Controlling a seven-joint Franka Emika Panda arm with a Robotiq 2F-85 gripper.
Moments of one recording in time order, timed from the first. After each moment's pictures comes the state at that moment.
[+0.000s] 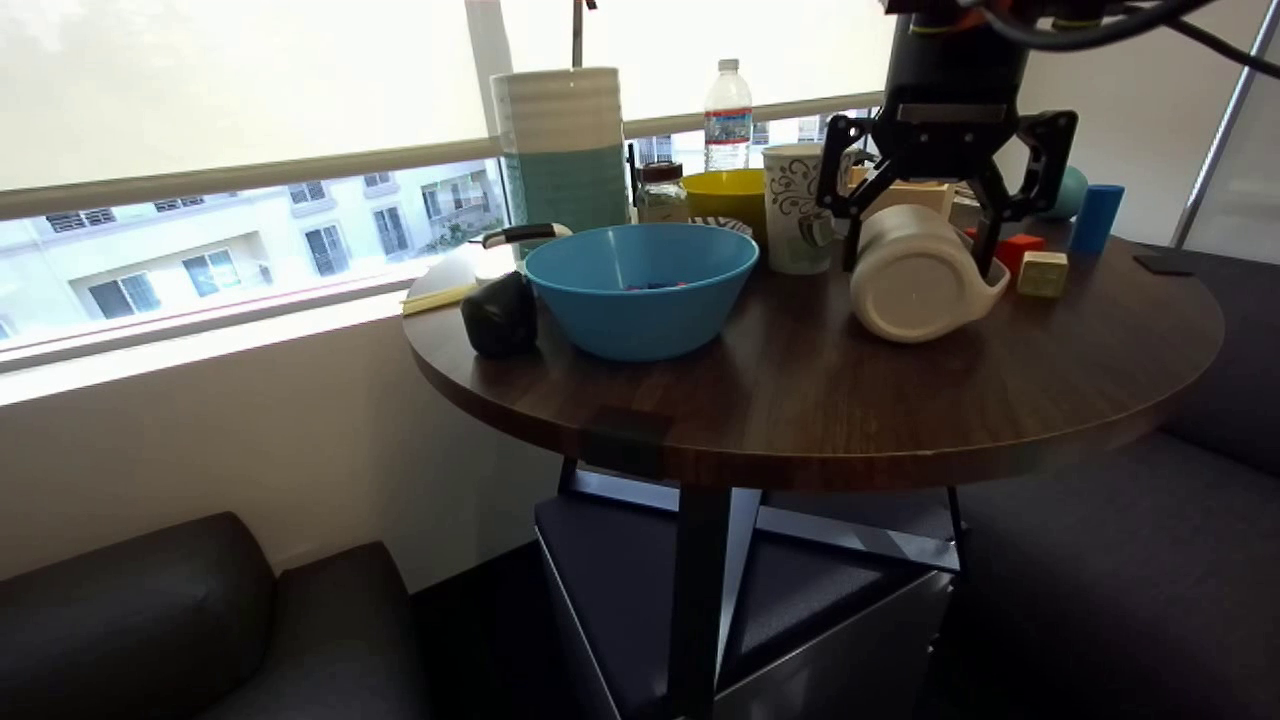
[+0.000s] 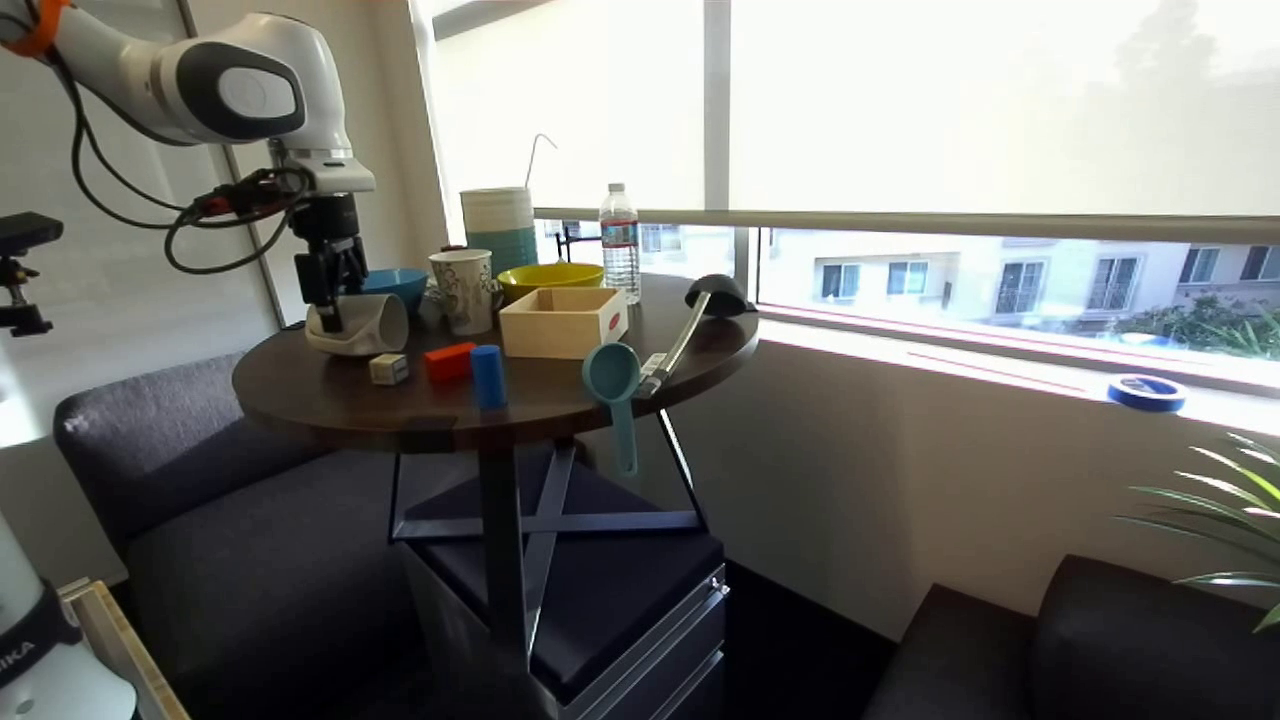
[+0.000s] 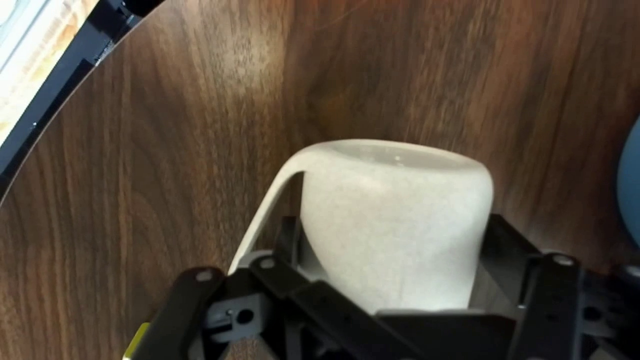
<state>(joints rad) 0.01 -0.40 0.25 -2.50 0.16 2.11 1.00</state>
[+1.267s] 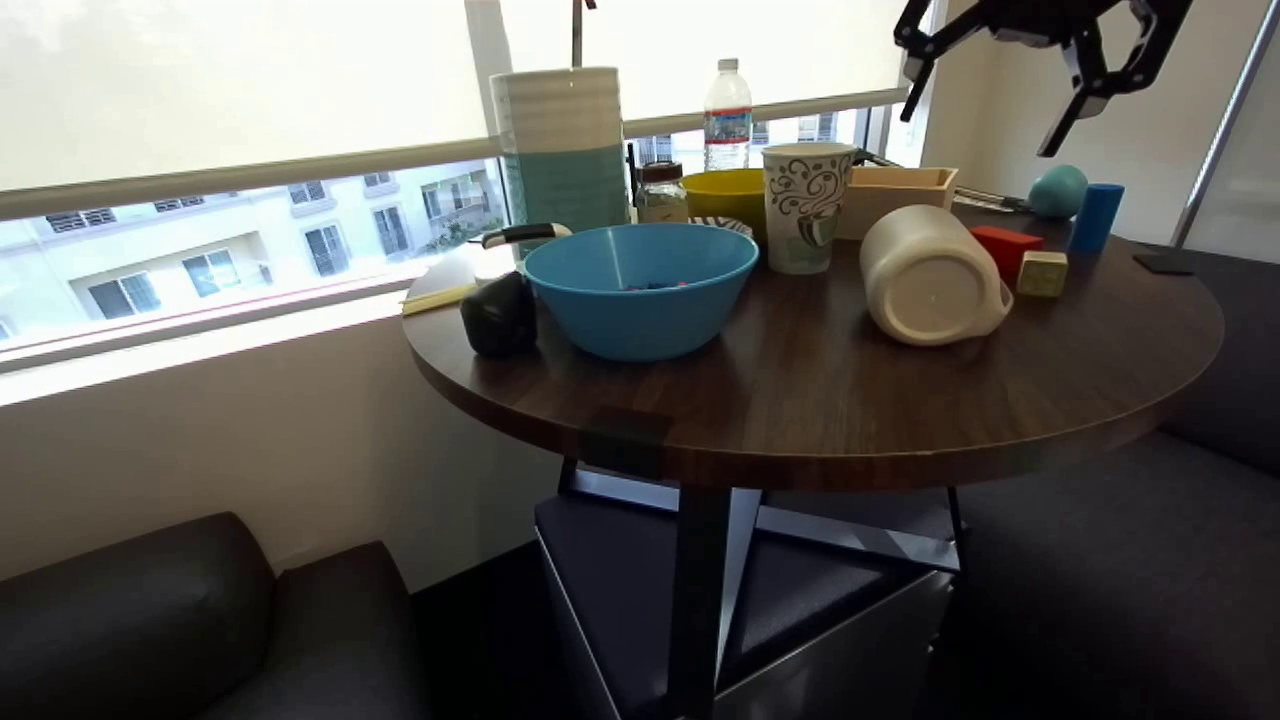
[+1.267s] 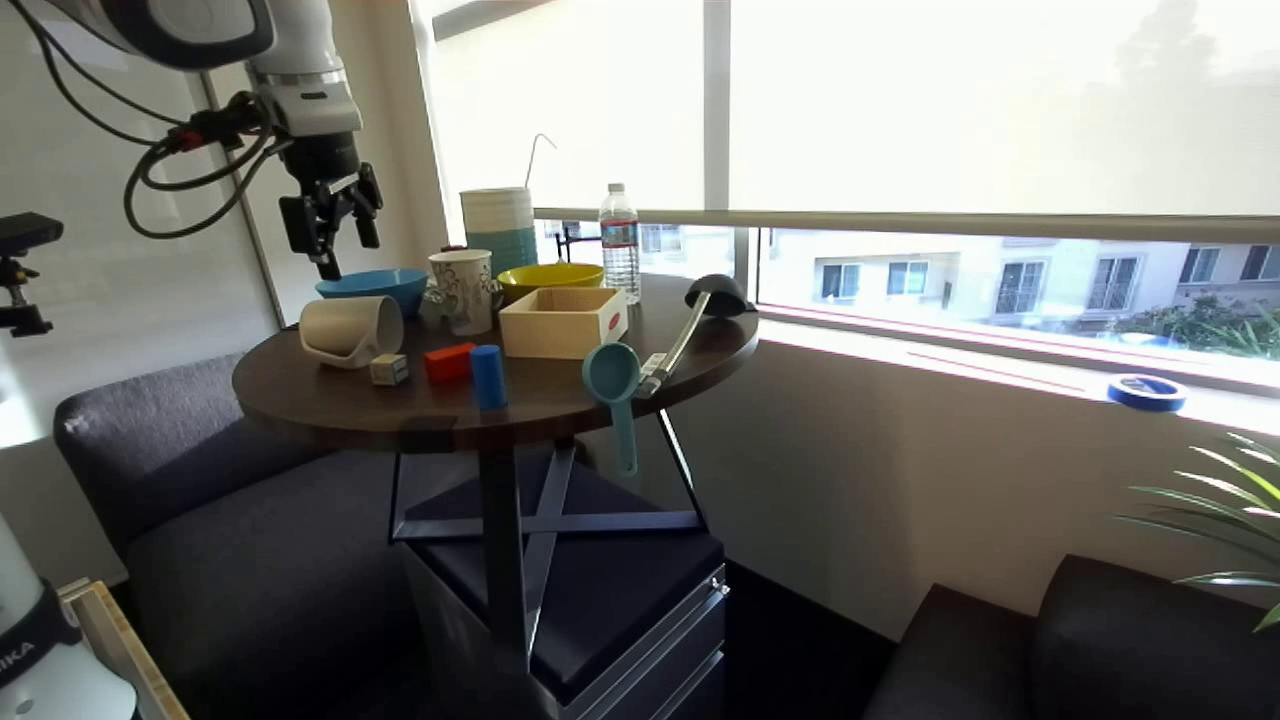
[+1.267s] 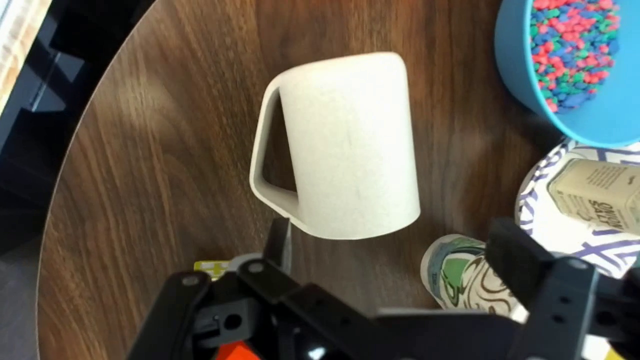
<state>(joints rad) -0.01 -0.63 0.04 -2.54 0.28 2.08 0.99</state>
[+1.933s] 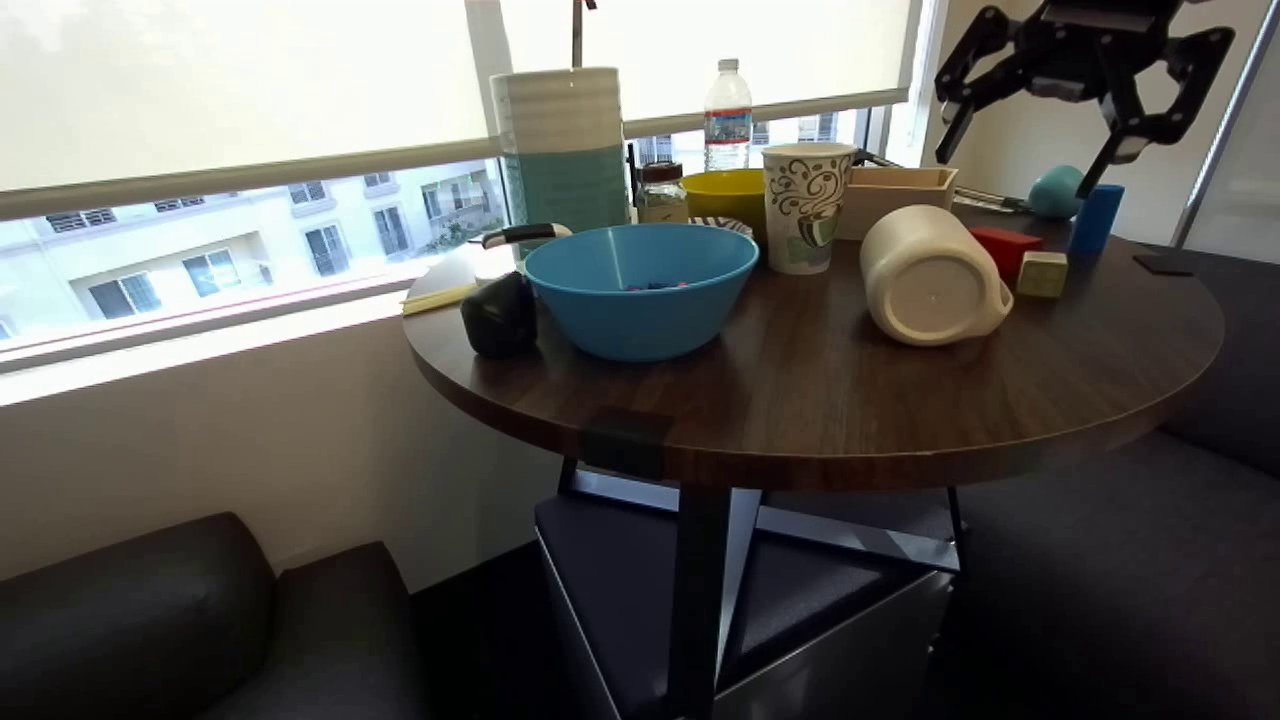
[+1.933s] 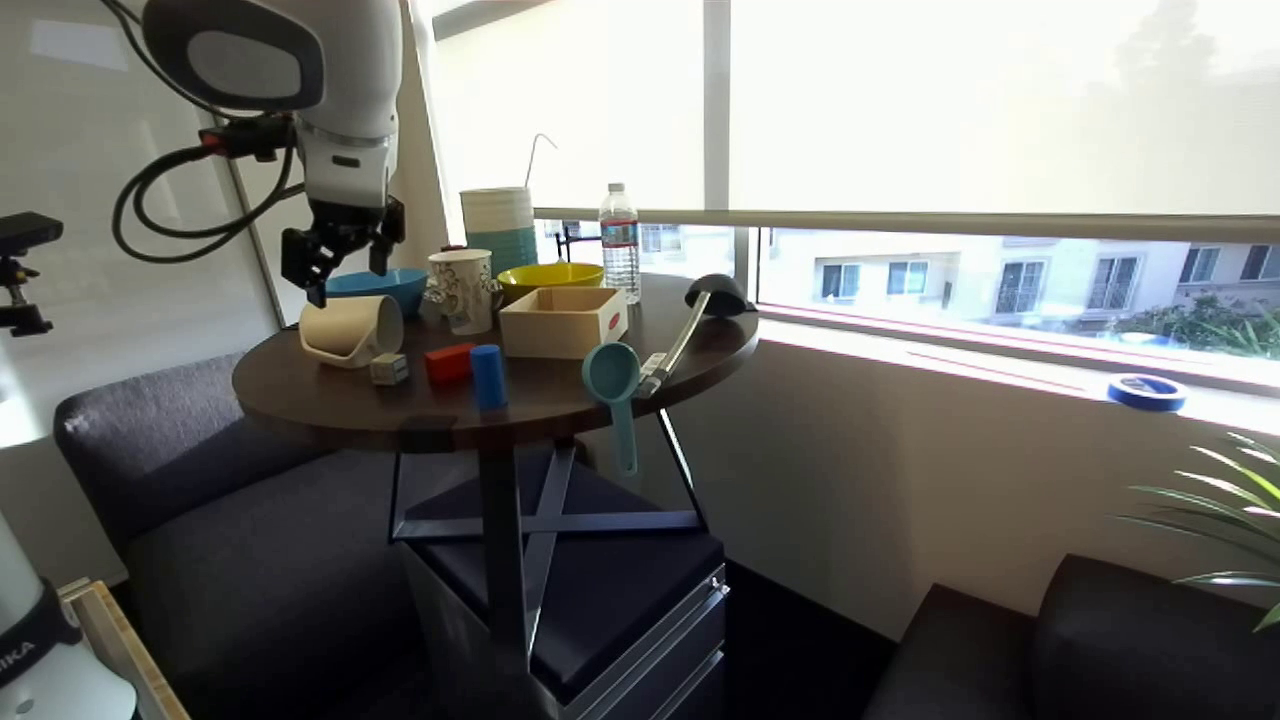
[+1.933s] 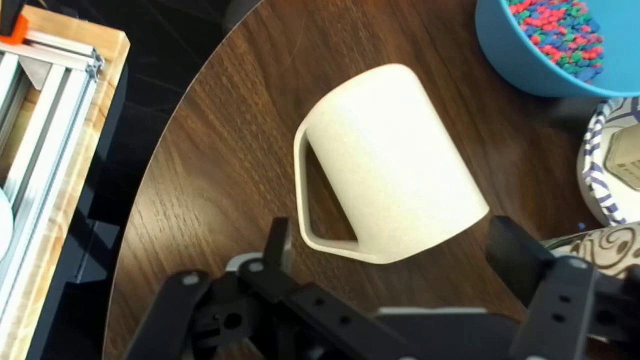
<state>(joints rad) -0.07 -0.56 -0.11 -2.57 0.53 1.94 0.96</state>
